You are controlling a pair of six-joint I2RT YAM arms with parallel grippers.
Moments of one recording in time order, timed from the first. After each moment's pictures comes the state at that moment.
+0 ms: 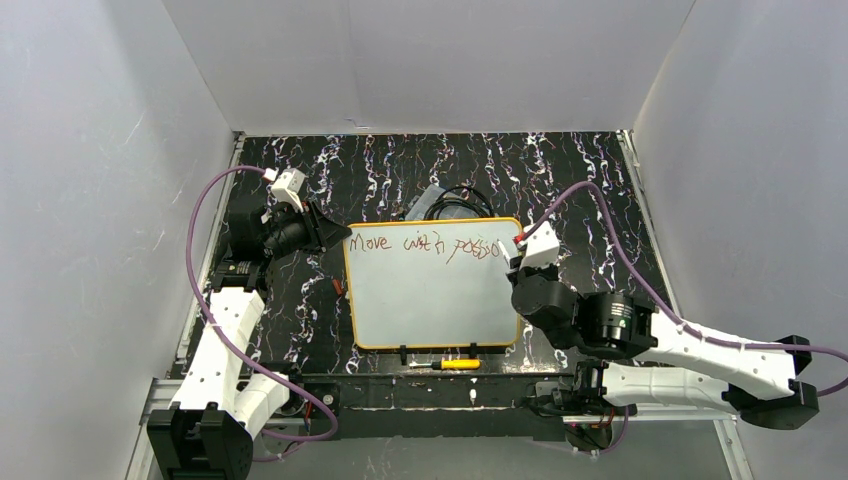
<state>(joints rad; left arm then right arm) -0.02 0.94 0.79 -0.28 0.70 -0.33 1.33 0.82 0.93 -0.80 0.89 0.49</state>
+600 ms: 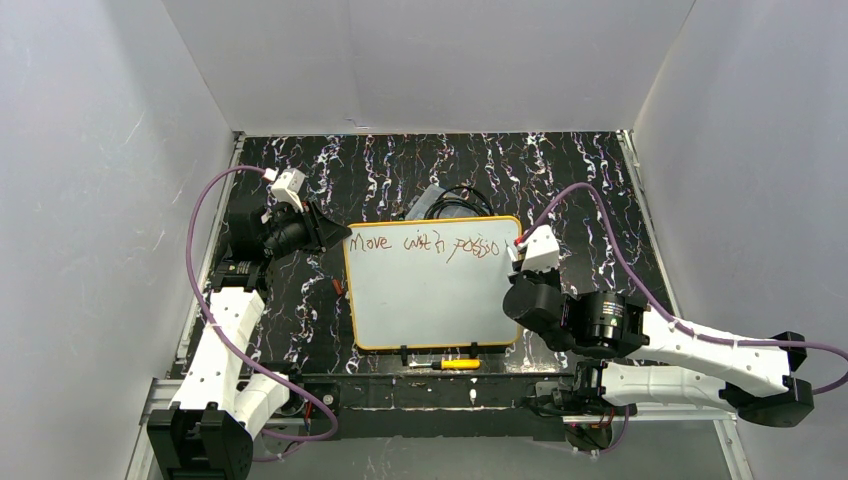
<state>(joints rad) -0.02 0.94 0.79 -0.28 0.70 -0.33 1.33 0.85 0.94 -0.92 0.93 0.60</state>
